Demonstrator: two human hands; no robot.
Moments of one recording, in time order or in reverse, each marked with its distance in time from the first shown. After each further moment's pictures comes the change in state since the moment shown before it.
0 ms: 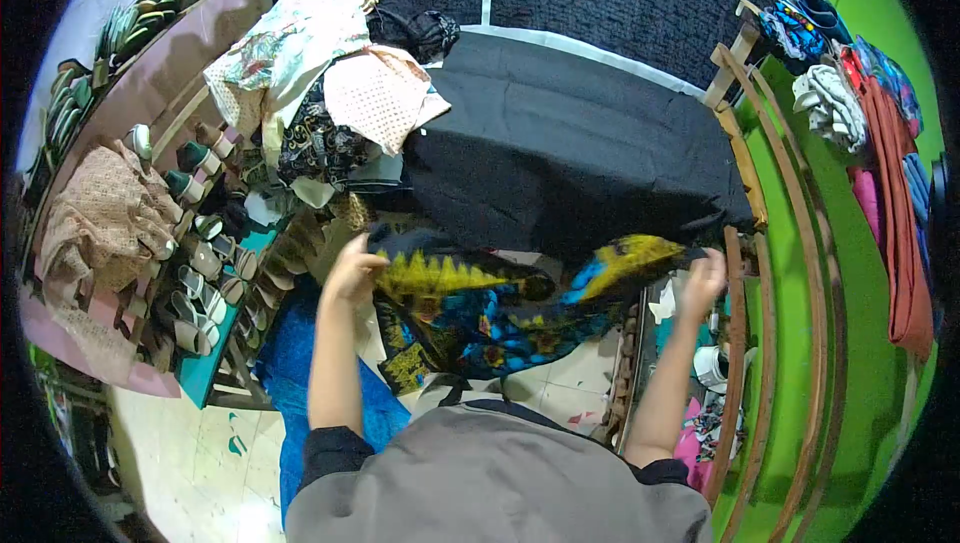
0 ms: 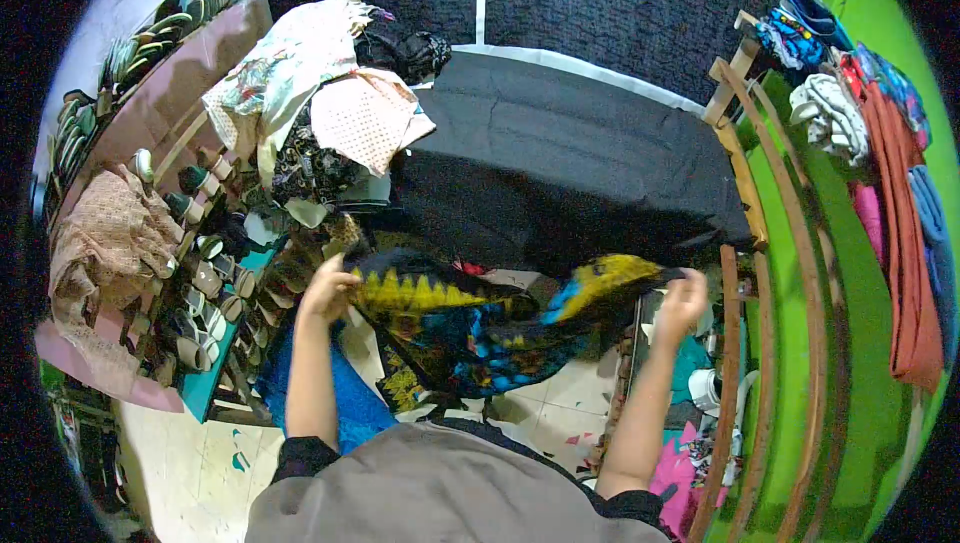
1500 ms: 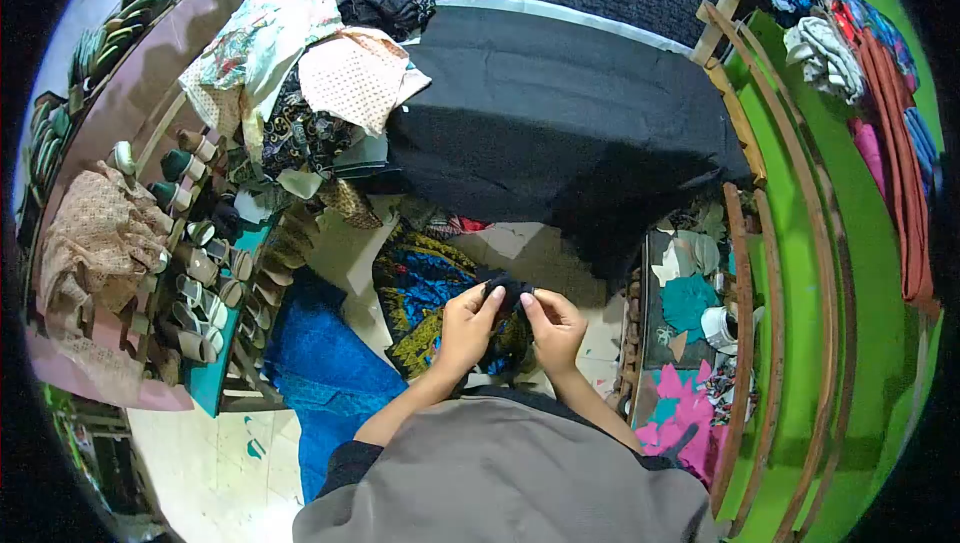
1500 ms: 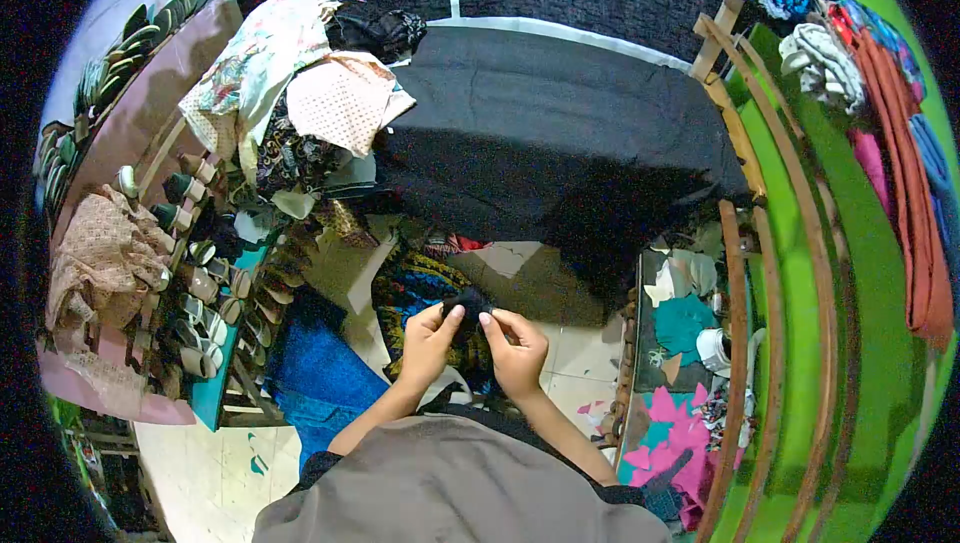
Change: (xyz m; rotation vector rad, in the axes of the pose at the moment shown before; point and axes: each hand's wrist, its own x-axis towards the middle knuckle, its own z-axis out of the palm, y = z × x) left_hand -0.101 -0.039 0.161 0.049 -0.136 0.190; right_hand -0.200 -0.079 0.058 0.479 -0.443 0.327
